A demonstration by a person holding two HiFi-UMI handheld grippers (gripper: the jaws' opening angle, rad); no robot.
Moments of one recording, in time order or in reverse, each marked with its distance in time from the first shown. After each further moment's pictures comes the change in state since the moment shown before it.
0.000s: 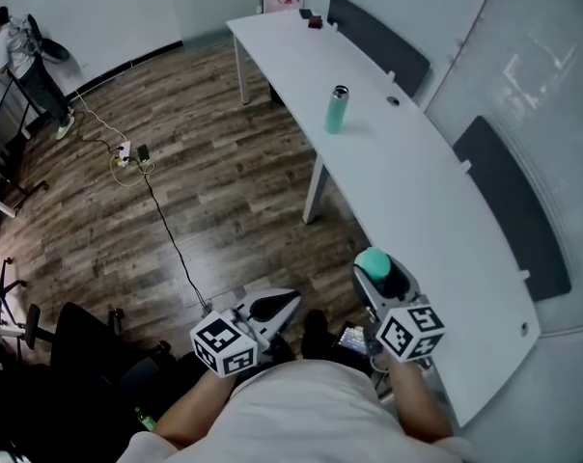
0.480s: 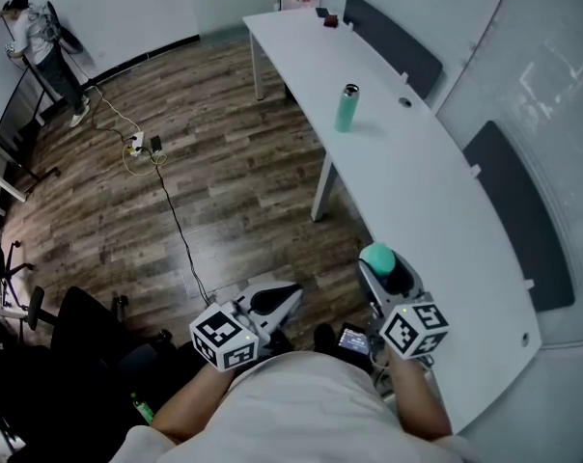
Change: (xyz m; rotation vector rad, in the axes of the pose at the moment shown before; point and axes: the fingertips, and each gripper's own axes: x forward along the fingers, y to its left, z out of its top) left arm 0.005 -0.009 0.008 0.059 0.004 0.052; right arm -0.003 -0.007 0.008 0.025 -0.028 0.051
